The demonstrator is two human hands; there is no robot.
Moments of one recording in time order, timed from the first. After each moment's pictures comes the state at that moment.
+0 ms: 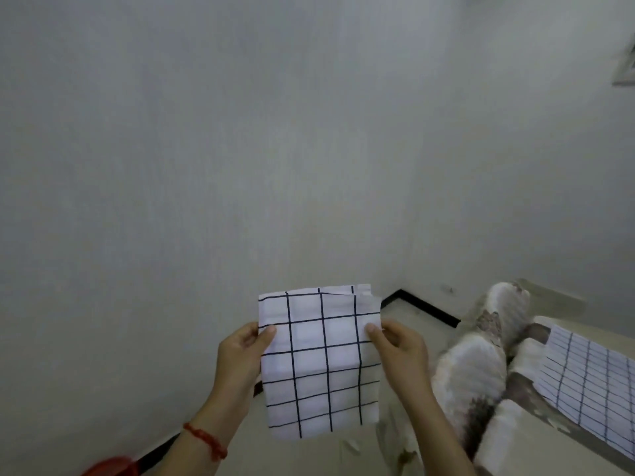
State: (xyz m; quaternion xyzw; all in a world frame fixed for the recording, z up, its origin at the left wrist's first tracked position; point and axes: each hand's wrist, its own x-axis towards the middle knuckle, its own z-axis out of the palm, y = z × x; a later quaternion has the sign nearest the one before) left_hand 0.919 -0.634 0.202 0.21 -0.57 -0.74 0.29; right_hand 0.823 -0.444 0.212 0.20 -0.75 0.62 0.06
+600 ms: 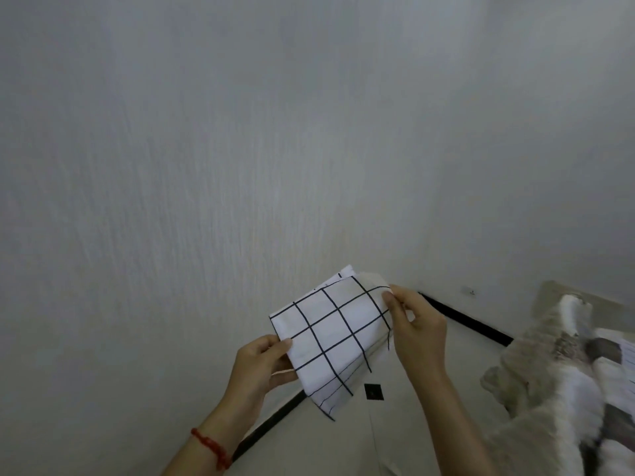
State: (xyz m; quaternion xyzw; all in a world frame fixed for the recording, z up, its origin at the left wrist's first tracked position) left_hand 0.874 -0.845 0.192 0.19 -0.58 -0.77 0.17; right_hand 0.774 -0.660 0.238 0.25 -0.73 0.56 0.31
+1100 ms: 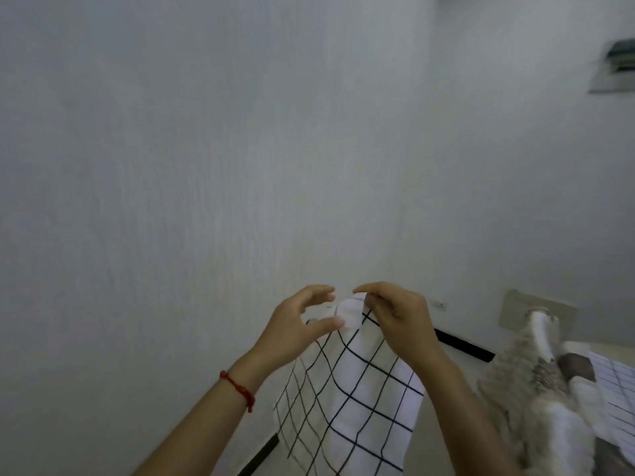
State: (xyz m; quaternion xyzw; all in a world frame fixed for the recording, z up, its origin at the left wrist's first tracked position) left_hand 0.685 -0.812 0.266 -0.09 -0.83 -0.53 0.16; right_hand 0.639 -0.634 0.283 0.36 -0.78 0.40 0.30
